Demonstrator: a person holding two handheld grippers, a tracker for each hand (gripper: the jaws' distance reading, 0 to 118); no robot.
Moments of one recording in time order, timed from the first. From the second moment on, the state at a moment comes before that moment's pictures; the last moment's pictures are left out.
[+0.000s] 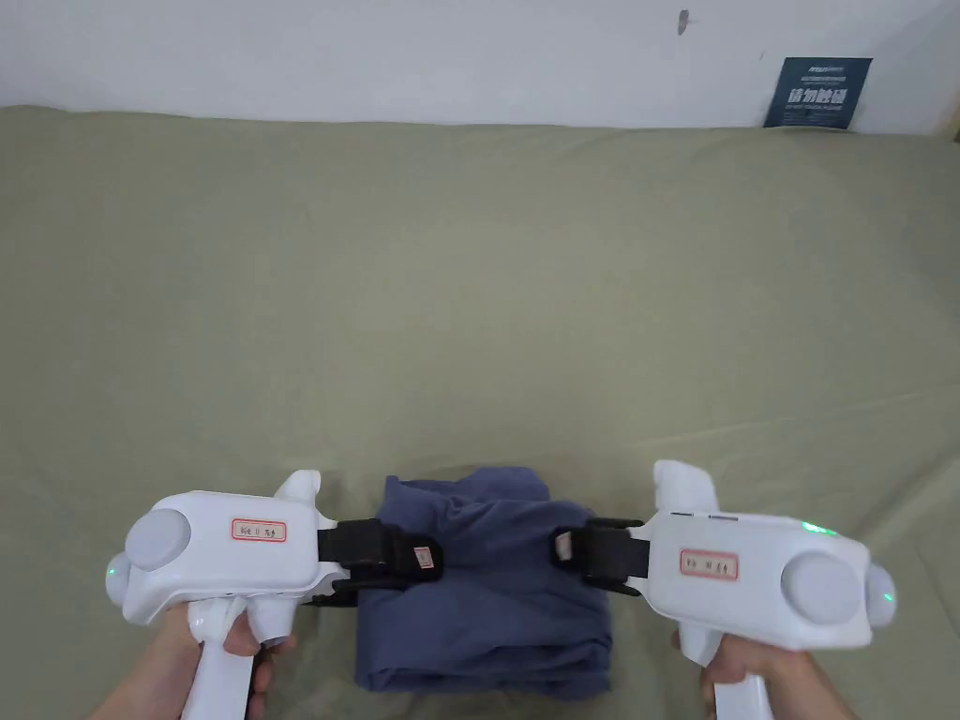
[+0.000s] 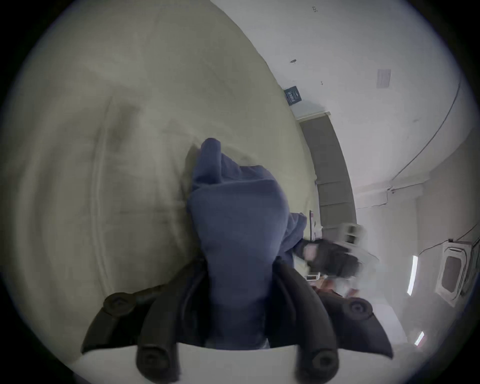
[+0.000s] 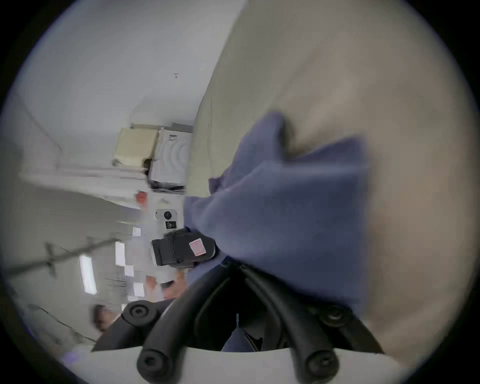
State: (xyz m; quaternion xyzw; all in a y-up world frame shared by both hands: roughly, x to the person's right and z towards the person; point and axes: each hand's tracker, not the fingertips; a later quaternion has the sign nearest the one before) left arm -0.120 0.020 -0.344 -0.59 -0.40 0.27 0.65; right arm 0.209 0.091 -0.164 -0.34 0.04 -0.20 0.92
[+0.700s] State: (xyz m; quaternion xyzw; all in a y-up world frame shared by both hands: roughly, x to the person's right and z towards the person) left arm -0.174 0.100 -0.337 -0.58 -0.35 0.20 0.71; right arm 0.147 0.153 -0.100 -0.11 -0.17 0.00 0.98
